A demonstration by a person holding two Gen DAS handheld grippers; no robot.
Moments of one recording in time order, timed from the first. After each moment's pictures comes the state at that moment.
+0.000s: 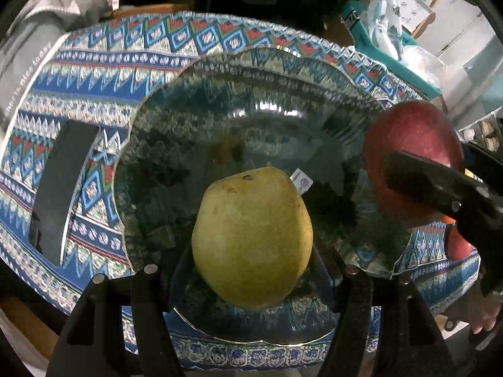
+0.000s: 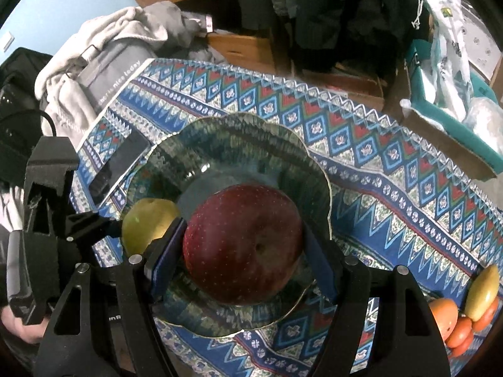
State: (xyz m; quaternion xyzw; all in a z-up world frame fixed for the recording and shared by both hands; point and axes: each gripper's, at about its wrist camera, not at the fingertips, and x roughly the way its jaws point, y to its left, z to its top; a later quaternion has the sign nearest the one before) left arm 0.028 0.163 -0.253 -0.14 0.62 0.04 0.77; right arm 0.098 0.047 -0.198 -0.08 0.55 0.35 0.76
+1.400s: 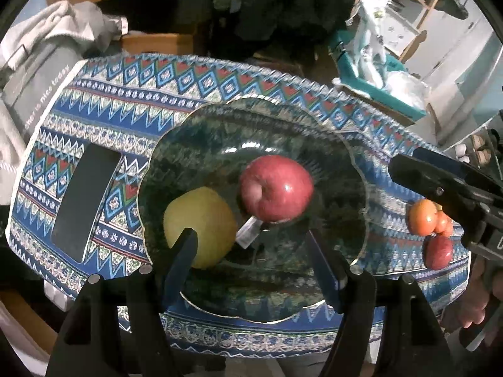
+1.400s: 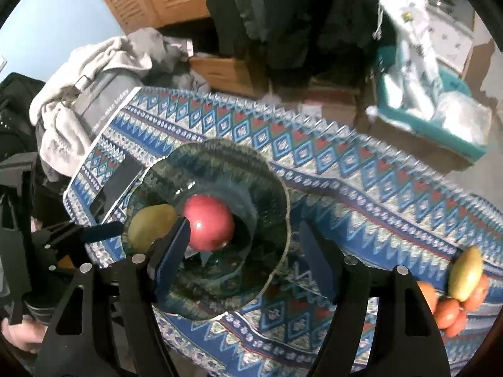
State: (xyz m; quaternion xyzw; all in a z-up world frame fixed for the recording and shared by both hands) left arm 0.016 0.156 -0.190 -0.14 0.56 0.05 0.81; right arm 0.091 0.008 -0.149 -0.05 0.51 0.31 0.80
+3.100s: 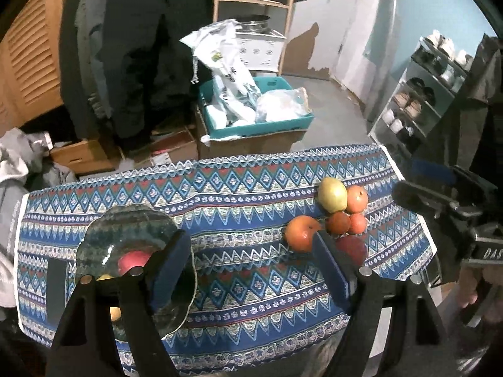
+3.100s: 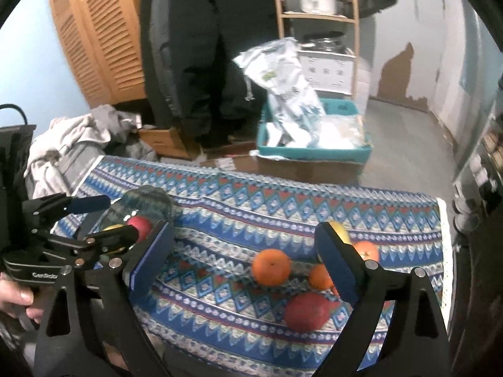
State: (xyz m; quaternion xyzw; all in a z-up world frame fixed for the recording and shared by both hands) left arm 0.025 -0.026 -0.076 -0.02 0.47 -0.11 0.88; right arm 0.036 -0.214 -0.054 0.00 0.41 0.19 0.89
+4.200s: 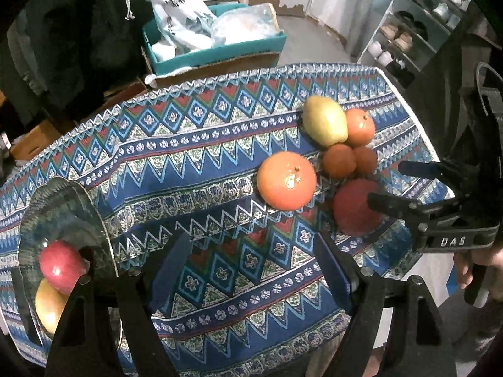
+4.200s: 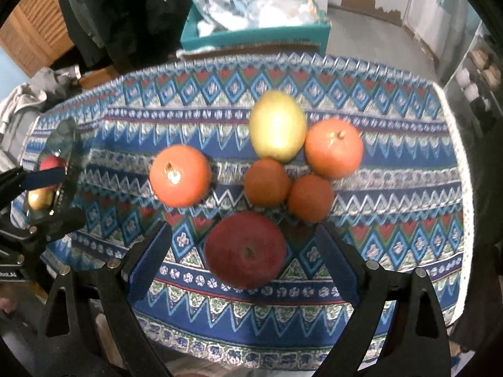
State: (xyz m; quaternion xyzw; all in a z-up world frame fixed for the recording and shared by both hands) left arm 0.055 -0.091 -0.194 0.04 0.57 -0.17 0.81; right arm 0.057 -0.269 -0.219 0.01 0.59 0.12 0.80
